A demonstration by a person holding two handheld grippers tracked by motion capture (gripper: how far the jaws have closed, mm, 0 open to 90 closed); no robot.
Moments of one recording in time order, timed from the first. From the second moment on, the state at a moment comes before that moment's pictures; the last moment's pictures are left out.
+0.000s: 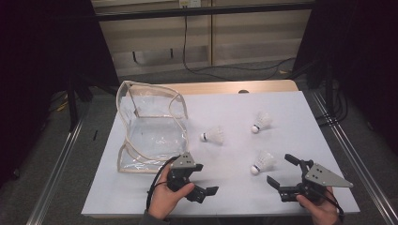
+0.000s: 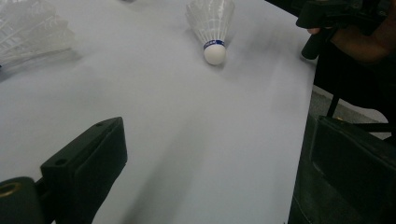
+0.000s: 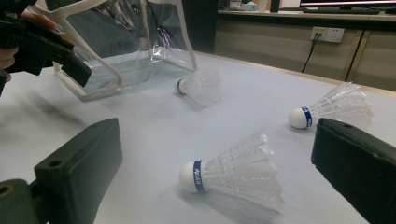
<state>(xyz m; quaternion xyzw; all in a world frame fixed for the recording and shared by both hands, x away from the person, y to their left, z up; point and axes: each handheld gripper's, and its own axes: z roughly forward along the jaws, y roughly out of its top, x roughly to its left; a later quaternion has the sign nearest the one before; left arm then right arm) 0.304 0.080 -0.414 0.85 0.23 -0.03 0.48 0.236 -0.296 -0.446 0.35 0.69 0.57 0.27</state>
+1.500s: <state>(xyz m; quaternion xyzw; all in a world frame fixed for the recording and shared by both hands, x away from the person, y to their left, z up) 0.296 0.135 -0.408 0.83 0.24 0.01 0.49 0.243 -0.303 -0.441 0.36 0.69 0.57 0.28</state>
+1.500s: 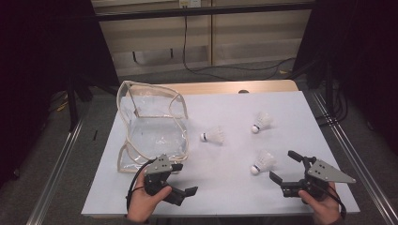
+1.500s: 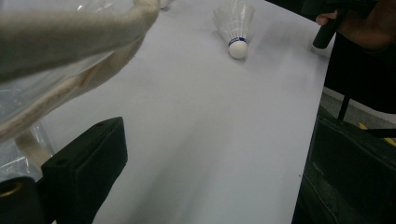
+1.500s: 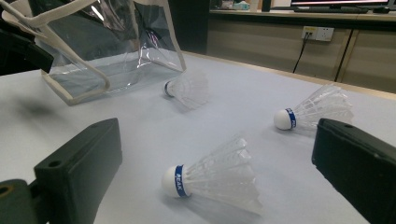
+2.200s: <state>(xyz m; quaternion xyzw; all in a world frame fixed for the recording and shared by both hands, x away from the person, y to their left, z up) 0.295 0.153 -0.408 0.83 0.24 0.03 0.50 0.256 -0.297 -0.439 0.36 0.70 0.56 0.27</state>
